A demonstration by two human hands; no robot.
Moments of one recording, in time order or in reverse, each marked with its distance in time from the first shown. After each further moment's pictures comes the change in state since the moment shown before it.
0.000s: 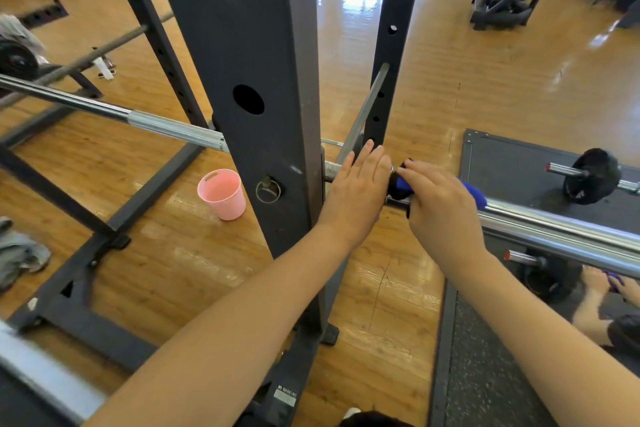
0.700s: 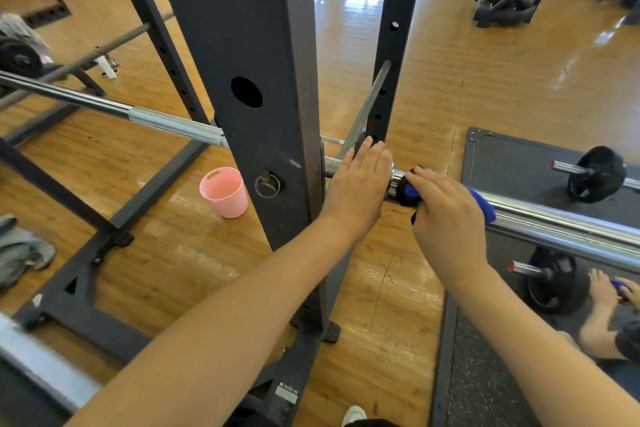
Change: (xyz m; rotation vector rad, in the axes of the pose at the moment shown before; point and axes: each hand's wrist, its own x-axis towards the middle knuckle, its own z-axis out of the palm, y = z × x) left_hand 0.005 0.004 -0.009 -0.058 -0.130 -0.031; right_hand -0.019 0.000 0.002 -0.001 0.048 0.092
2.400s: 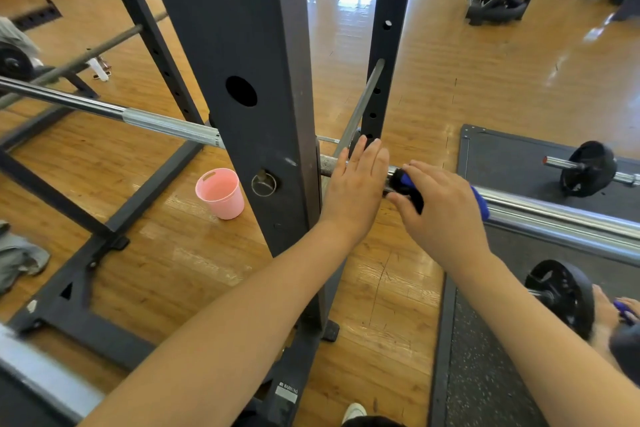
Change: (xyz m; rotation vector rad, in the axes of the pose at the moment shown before) left_hand -0.006 0.004 0.008 0.054 0.085 -0.039; right_hand 0.006 -0.002 -0.011 0.010 -0.144 0.004
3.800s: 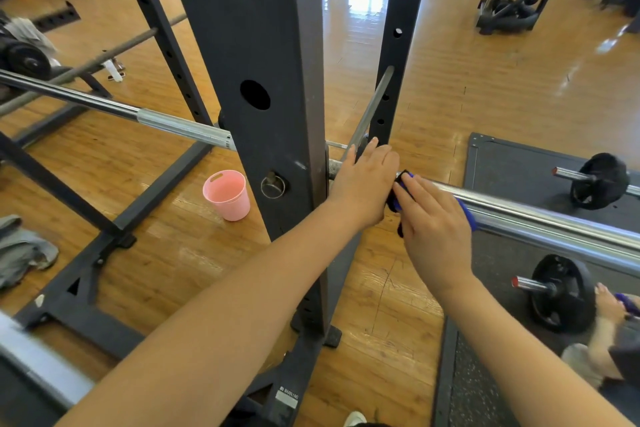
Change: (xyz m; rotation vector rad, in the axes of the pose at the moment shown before) left_hand 0.023 -0.006 -0.020 0.019 -0.289 0.066; right_hand -0.016 0.001 0.029 -0.094 0.196 -0.204
